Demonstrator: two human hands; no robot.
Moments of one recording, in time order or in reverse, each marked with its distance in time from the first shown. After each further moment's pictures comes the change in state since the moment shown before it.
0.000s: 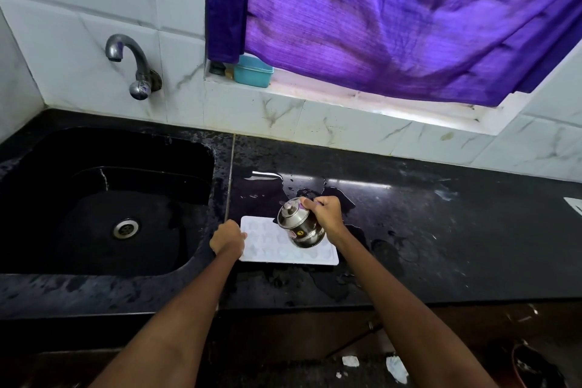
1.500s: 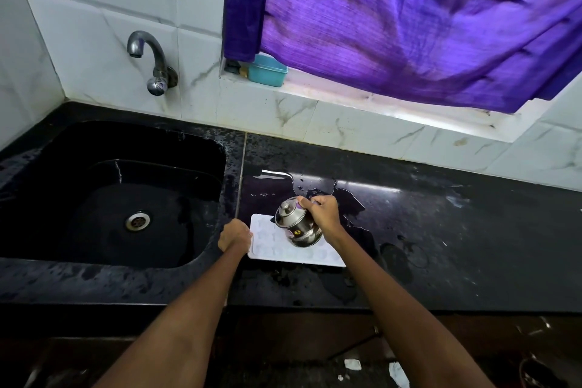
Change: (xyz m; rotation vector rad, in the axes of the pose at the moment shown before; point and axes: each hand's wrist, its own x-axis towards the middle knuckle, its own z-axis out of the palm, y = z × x) left_hand 0.007 -0.009 0.000 -0.233 -0.017 -0.097; right_hand -0.003 -0.010 0.027 -0.019 -0.032 -0.050
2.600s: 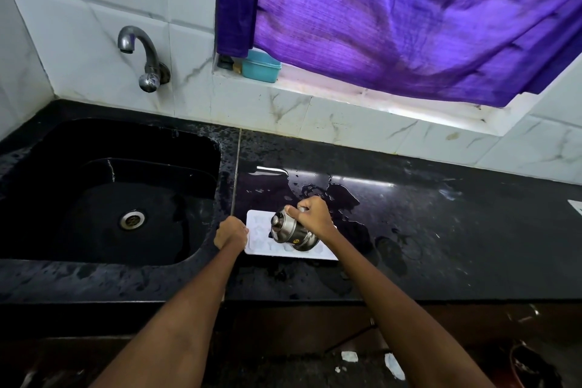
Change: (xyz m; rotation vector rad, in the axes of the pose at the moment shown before) left_hand -0.008 -0.001 -0.003 0.000 0.003 0.024; right_hand -0.022 -0.007 -0.002 -0.291 -0.164 -0.154
